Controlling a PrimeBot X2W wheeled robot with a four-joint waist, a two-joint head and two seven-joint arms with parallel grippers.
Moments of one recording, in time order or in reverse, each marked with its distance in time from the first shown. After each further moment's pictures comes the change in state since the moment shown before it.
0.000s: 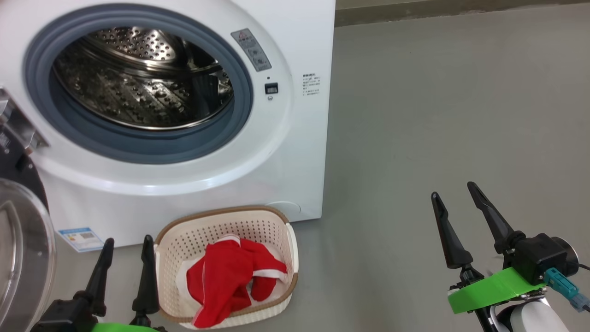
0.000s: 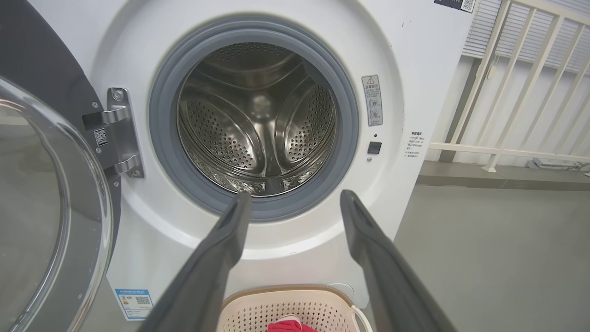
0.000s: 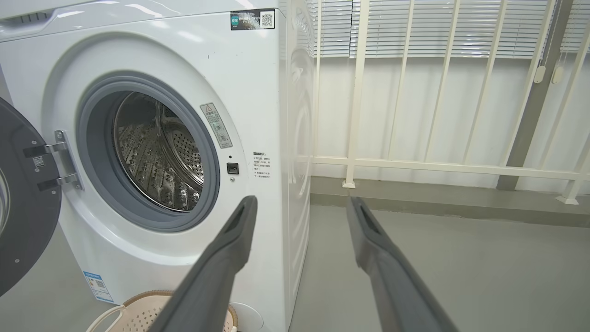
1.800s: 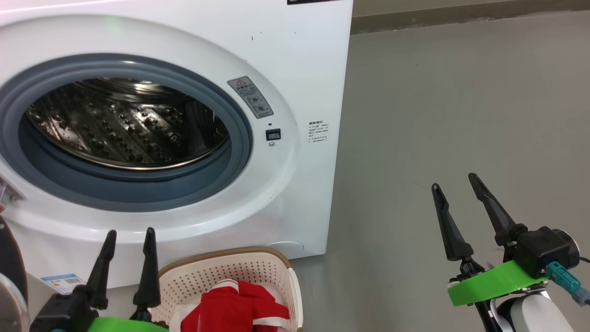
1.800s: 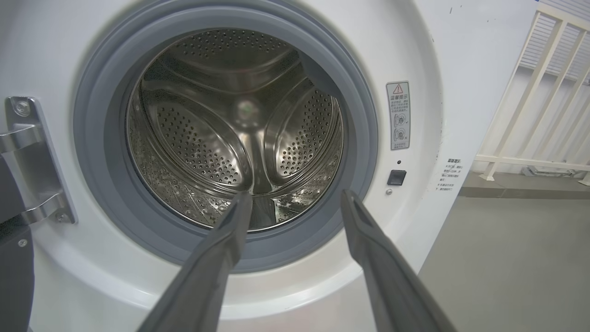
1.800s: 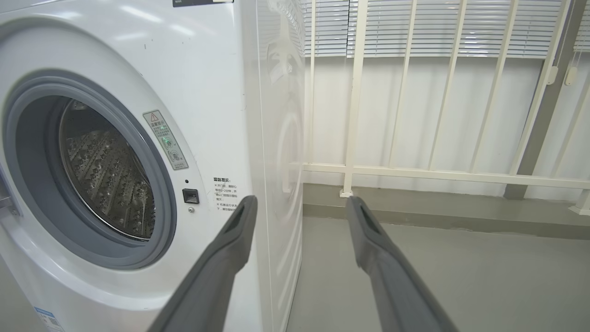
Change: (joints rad) left arm -0.027 0.000 -0.006 -0.003 -0.017 -0.022 0.000; right arm -0.023 0.002 -0.002 -0.007 0.000 0.000 0.000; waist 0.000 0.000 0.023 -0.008
